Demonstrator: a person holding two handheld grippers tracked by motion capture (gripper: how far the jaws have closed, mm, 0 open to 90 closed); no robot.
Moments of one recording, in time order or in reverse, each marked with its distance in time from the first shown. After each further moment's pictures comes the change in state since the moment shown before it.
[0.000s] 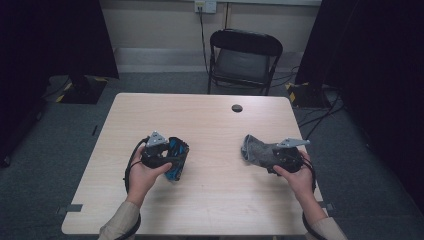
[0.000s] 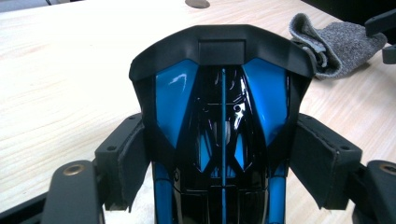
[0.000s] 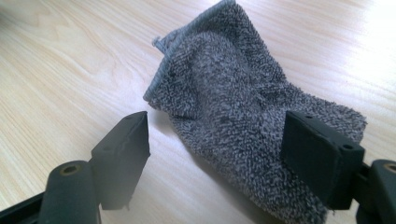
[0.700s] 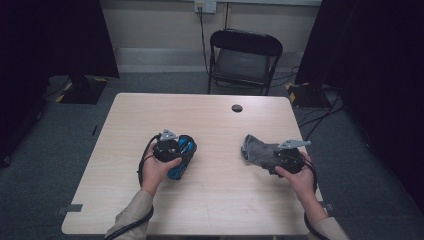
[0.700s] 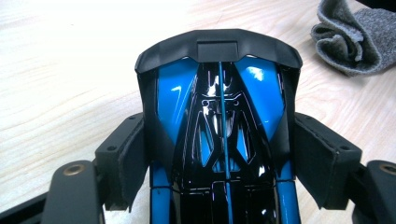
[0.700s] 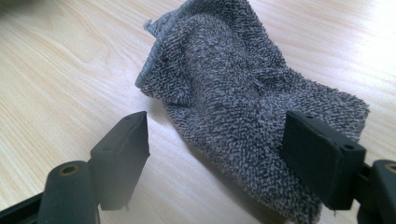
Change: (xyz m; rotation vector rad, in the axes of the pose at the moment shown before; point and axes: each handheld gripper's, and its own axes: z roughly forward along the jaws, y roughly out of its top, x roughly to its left) left arm 0.008 0.000 0.048 0.065 0.004 -0.029; right arm -0.006 -0.007 0.003 0.014 0.017 0.011
